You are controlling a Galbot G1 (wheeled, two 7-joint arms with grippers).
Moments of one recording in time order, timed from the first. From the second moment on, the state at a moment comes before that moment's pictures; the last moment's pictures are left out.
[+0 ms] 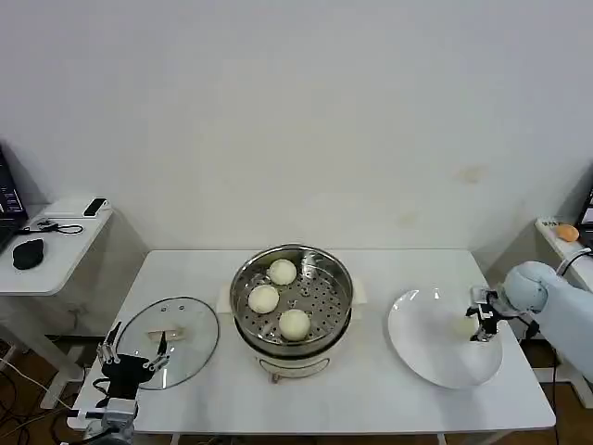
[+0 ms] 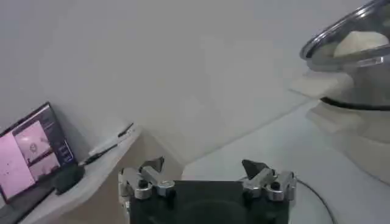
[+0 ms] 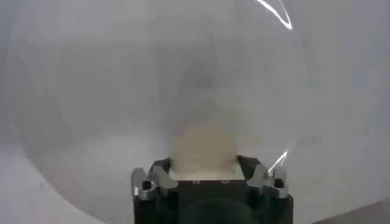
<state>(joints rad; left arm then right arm) 1.64 -1.22 -0.66 -2.07 0.16 0.19 -0.14 -0.24 0.58 -0.54 1.15 -0.23 -0.20 -1.01</state>
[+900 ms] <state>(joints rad) 1.62 -1.22 -0.66 -2.11 0.14 0.20 -0.14 0.27 0.54 -0.91 1.45 0.06 -0.38 -0.97</state>
